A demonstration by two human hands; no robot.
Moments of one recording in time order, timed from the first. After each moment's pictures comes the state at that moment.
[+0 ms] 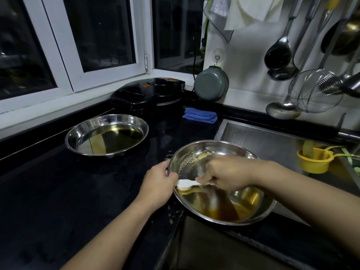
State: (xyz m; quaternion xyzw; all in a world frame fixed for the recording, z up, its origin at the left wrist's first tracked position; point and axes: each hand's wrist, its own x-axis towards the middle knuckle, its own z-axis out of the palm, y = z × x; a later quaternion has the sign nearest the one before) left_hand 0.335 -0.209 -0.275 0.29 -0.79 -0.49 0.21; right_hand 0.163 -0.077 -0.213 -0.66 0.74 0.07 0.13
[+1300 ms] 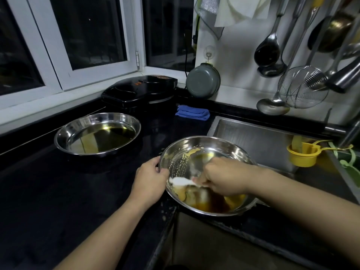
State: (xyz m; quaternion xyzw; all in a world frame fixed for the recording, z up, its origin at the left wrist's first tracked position) left_hand 0.331 -0.210 -0.281 0.31 -0.77 -0.49 0.25; right_hand 0.186 -0.053 -0.212 -0.64 0.76 0.06 0.09
